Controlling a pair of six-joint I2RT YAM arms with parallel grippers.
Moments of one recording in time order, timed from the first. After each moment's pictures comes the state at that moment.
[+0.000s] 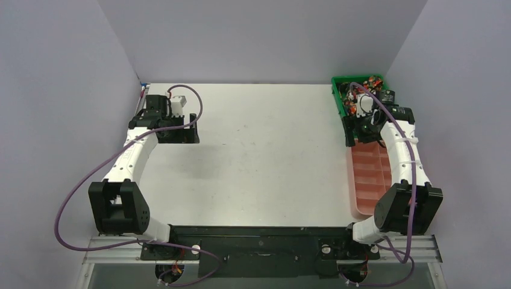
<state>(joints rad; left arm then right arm) -0.01 1.48 1.25 -0.74 0.24 -0.02 -0.14 1.46 1.38 -1.03 -0.14 -0.37</state>
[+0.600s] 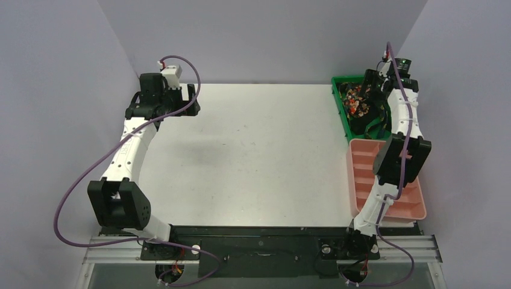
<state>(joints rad) -0.04 1.52 1.46 -0.54 0.20 -0.08 -0.26 1.99 1.96 -0.75 -0.16 0.01</state>
